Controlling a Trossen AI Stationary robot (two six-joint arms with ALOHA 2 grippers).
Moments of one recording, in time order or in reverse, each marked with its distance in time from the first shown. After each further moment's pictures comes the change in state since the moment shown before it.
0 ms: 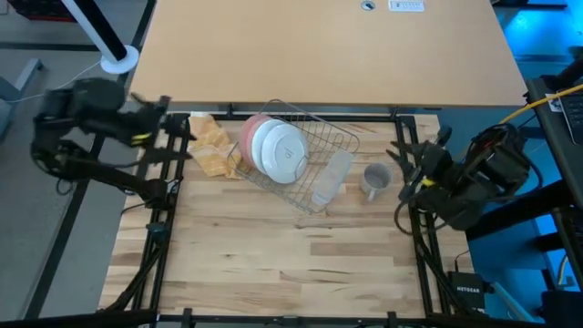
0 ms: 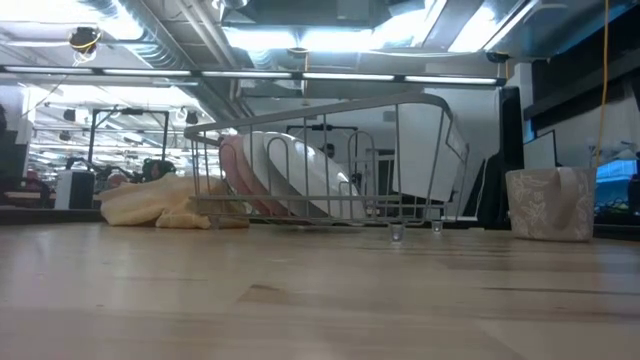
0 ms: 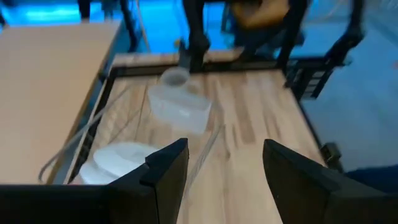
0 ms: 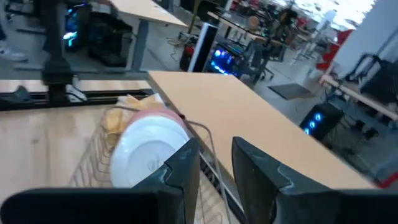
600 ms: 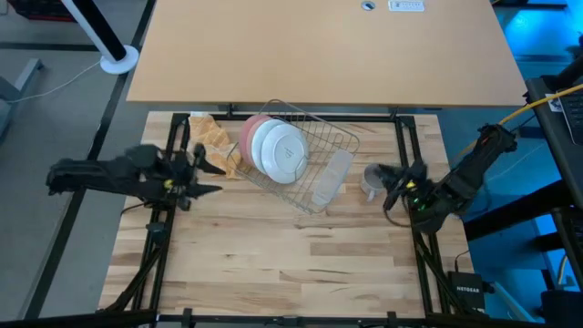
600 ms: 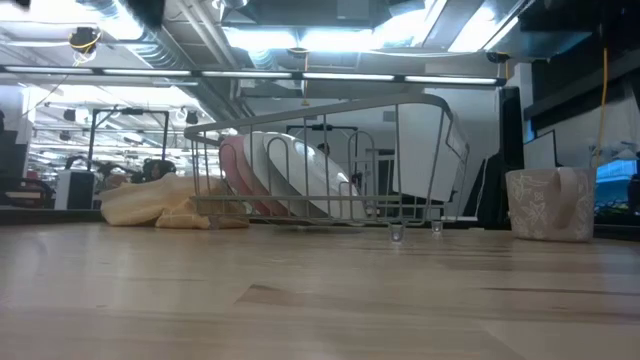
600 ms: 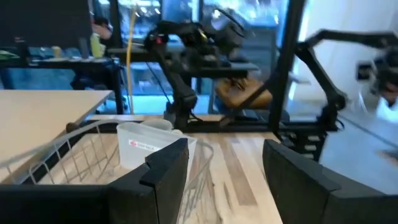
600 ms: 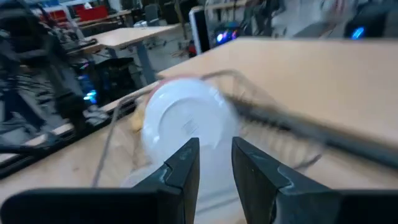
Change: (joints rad) left arm -0.090 -0.666 -1.429 1.266 -0.005 -0.098; right arm 0.000 -0.446 -0.982 0.599 0.044 0.462
